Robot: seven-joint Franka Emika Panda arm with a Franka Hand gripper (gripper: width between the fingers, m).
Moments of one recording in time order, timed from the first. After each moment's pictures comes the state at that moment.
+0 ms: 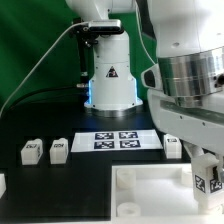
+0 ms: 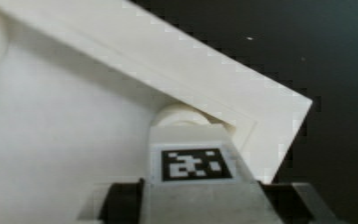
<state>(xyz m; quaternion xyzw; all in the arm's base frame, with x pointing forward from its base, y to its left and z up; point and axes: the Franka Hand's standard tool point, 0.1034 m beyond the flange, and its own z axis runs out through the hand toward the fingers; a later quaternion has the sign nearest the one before) 0.624 0.117 0.077 -0.77 0.62 0.04 0.09</state>
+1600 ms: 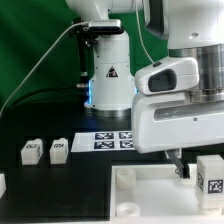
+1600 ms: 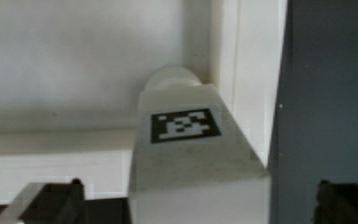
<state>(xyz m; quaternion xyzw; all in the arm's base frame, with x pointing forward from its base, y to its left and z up) 0.631 0.116 0.084 -1.00 -0.01 -0.03 0.05</state>
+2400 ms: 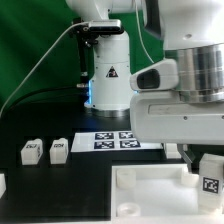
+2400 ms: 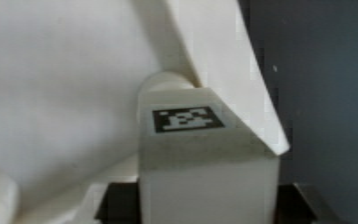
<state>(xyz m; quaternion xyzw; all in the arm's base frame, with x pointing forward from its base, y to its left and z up) 0.630 0.112 0.083 -0.91 0.40 -0.01 0.07</state>
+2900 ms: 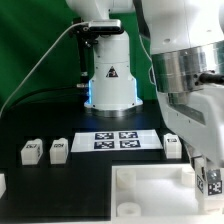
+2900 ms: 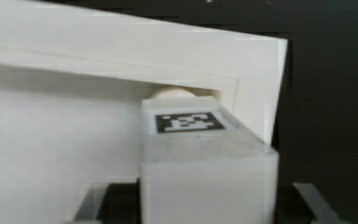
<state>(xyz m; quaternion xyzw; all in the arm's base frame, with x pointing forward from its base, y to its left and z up) 0.626 0.106 0.080 -0.72 0.68 0.02 0.09</state>
